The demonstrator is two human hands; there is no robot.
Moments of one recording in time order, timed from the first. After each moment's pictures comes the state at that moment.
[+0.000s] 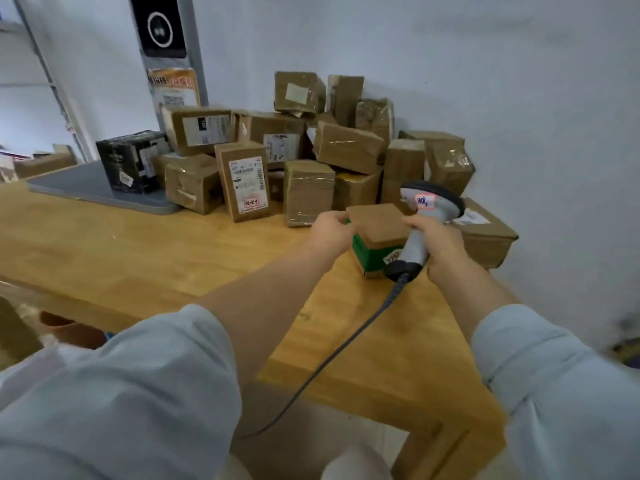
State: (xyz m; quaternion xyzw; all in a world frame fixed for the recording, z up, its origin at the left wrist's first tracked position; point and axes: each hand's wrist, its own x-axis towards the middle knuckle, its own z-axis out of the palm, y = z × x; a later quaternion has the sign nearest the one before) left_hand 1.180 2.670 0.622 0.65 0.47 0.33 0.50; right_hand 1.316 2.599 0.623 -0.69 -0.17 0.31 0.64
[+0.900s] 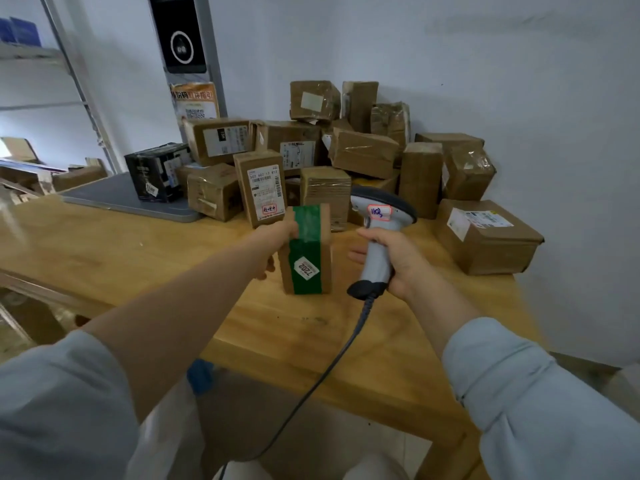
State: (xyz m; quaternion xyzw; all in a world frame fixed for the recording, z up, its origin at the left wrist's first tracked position) left_hand 1.083 2.707 0.631 0.59 0.61 0.20 0.49; right_hand 1.251 2.618 0.612 -0.54 -0.26 0.50 0.62
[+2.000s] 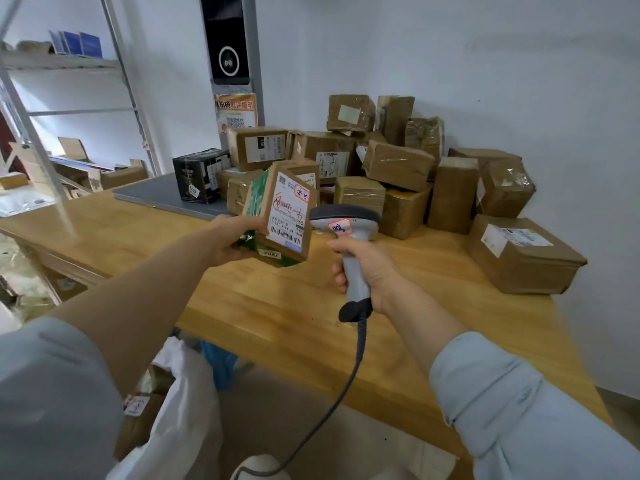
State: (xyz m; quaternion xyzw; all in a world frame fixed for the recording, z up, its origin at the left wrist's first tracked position) left_hand 0.970 2.727 0.653 0.51 0.54 0.37 0.56; right_hand 1.164 2.611 0.633 -0.55 -0.34 0.53 0.55
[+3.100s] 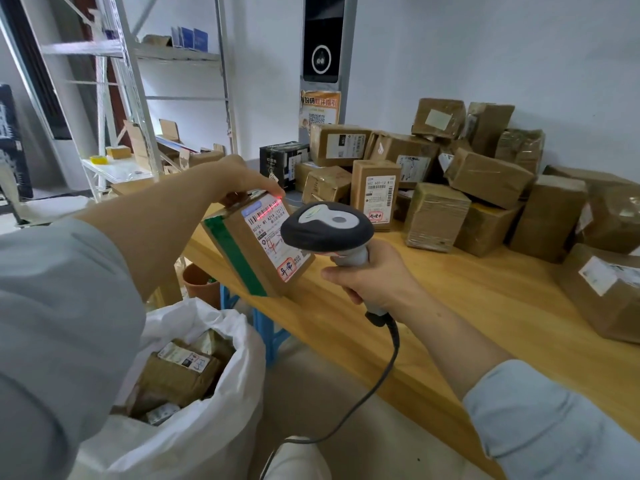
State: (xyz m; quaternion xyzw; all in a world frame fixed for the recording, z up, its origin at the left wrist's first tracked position) left_hand 0.854 2.741 0.713 0.62 0.70 0.24 0.27; right_hand 1.069 2.597 0.650 -0.54 -0.64 0.39 0.39
